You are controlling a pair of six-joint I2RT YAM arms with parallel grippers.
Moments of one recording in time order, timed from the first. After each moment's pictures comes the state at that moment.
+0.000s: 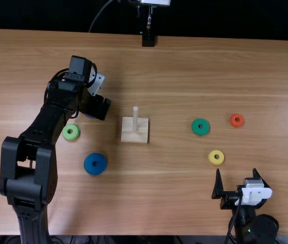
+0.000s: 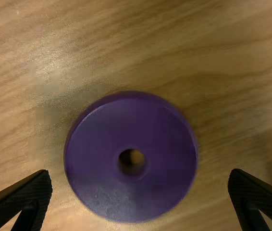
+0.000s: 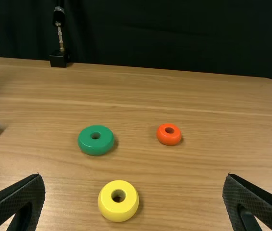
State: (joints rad) left arm -0.18 2.17 1.67 -0.74 0.09 0.15; right arm -0.02 0.01 0.07 -0.23 -0.02 -0.12
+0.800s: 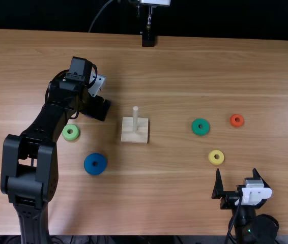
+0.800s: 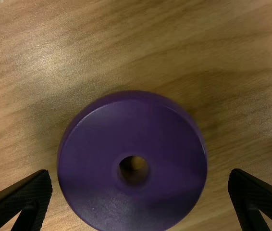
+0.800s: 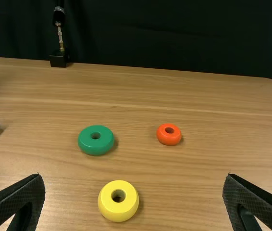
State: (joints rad) left arm -0.18 2.19 1.67 -0.74 0.09 0.15; right arm -0.02 0.01 0.07 -0.23 -0.01 -0.12
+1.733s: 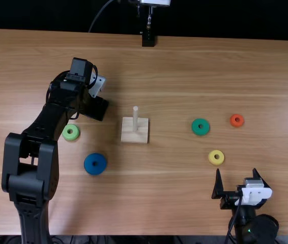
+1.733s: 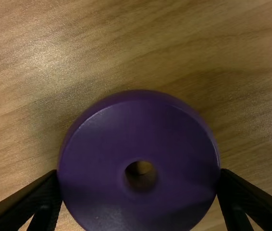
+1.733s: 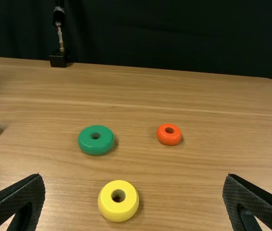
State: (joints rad) left arm -0.18 2.20 1.67 -0.73 0.09 0.15; right arm -0.02 0.01 0.07 -0.23 -0.02 -0.12
